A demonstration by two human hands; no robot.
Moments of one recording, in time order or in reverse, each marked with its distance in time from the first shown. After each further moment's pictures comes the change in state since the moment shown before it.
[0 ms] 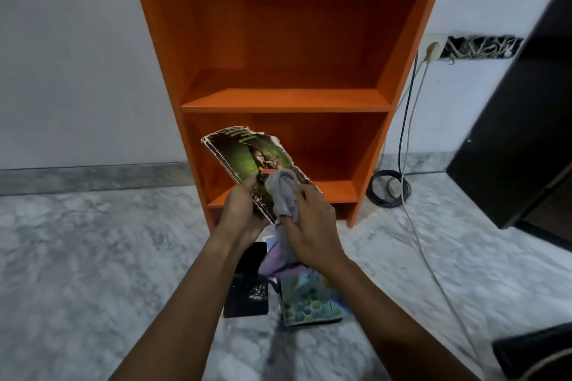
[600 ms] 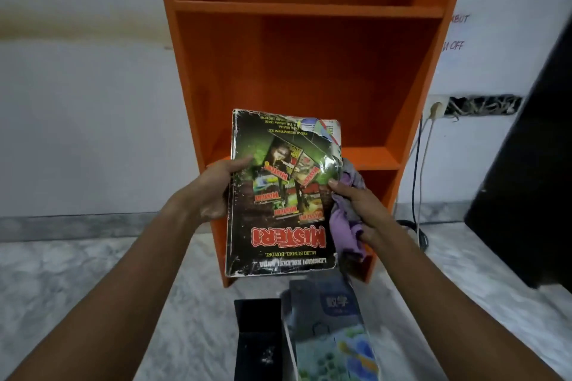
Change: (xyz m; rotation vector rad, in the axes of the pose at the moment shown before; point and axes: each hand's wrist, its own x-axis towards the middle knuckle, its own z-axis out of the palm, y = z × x) left_hand -0.010 0.160 0.013 0.449 -0.212 0.074; right_hand 0.121 0.004 -0.098 1.240 -0.062 0.544
